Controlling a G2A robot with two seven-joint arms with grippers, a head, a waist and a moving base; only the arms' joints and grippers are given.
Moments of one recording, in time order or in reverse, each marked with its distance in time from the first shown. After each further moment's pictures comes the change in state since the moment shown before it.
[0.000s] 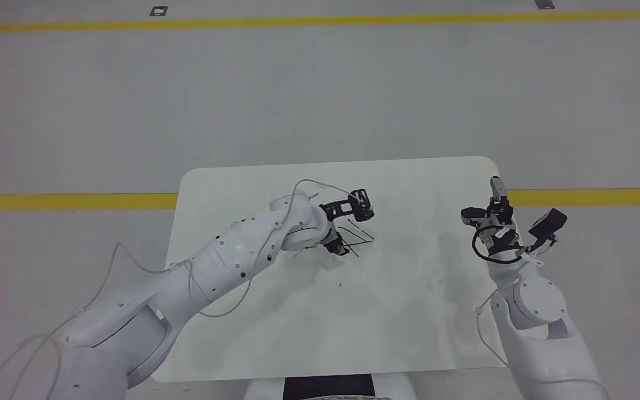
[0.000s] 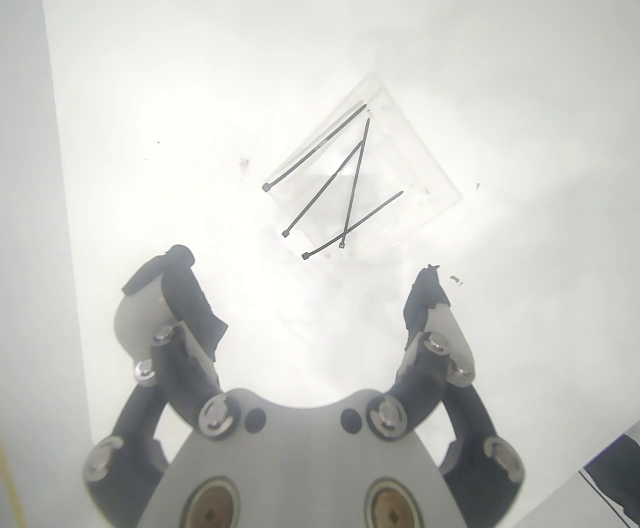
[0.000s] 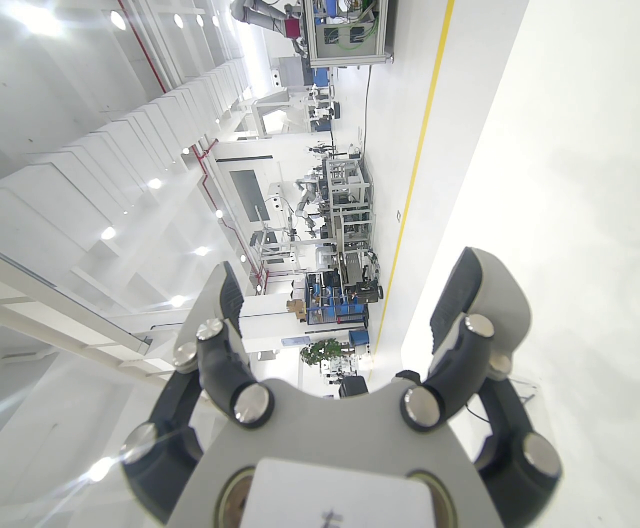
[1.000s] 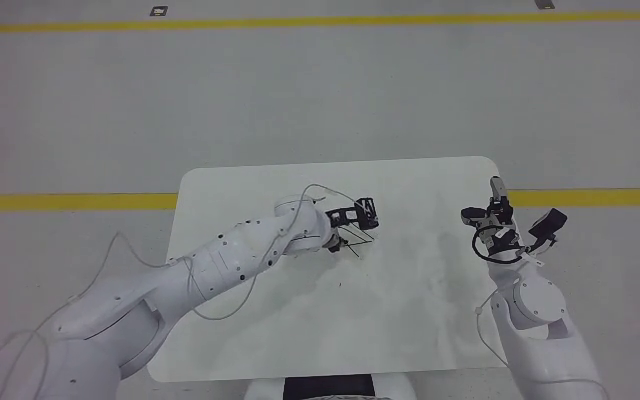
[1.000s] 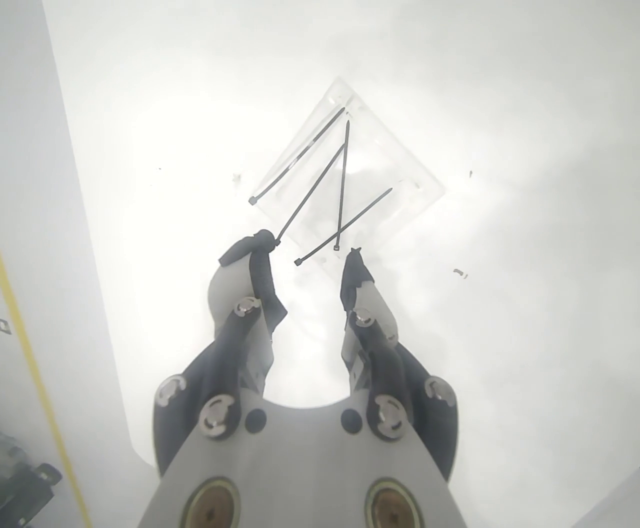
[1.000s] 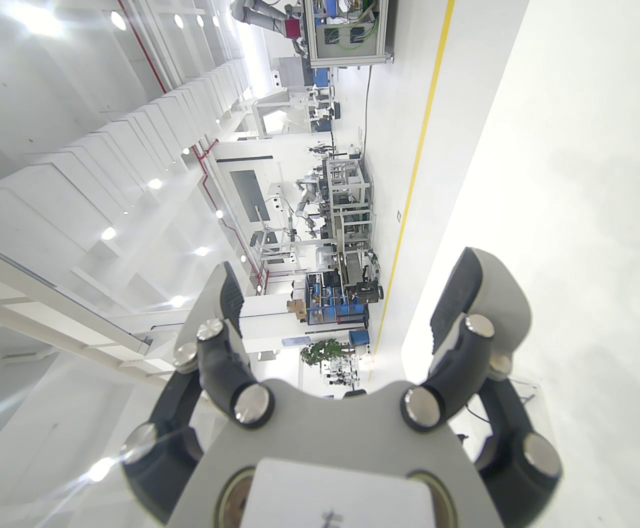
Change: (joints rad) left arm -0.081 0.026 0.153 -0.027 -0.006 -0.003 0.067; right arm 0.000 0.000 0.000 0.000 0.000 0.000 0.000
